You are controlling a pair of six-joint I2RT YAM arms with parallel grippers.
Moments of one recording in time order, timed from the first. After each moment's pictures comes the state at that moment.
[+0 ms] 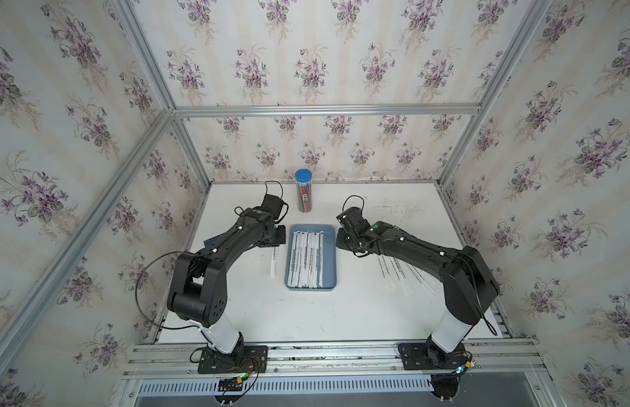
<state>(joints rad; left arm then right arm) -0.30 1.65 1.29 -0.84 -0.07 -0.35 0.72 1.74 1.25 -0.53 0.15 0.83</state>
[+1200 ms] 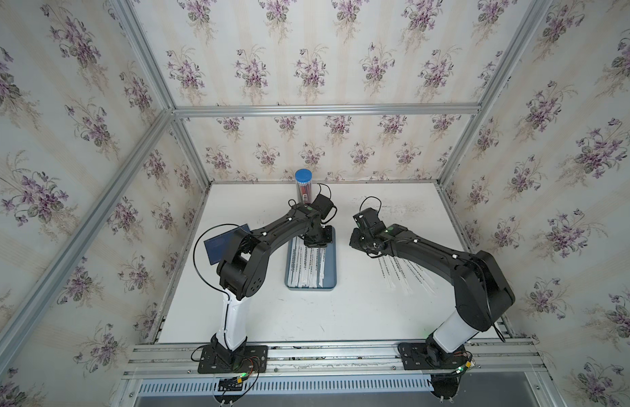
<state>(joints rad) -0.60 2.05 1.62 -0.83 0.17 -0.59 0.61 1.65 1.11 -0.48 0.12 0.82</state>
